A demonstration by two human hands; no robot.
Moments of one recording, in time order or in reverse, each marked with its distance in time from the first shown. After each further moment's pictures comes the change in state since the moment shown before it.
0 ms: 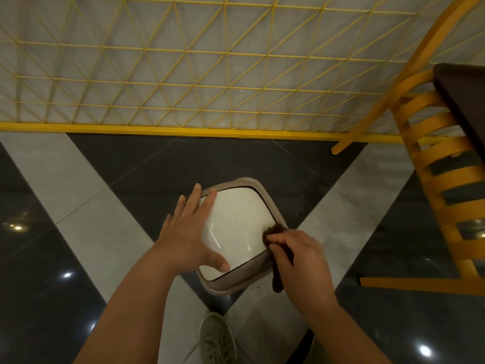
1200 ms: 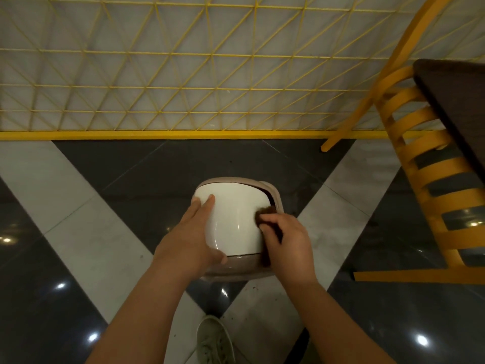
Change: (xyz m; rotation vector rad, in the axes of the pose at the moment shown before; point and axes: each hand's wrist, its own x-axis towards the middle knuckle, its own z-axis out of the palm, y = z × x) left_hand -0.006 0.021 0.005 -0.148 0.025 -0.068; right_hand 0.026 -0.003 0.009 0.154 0.108 0.077
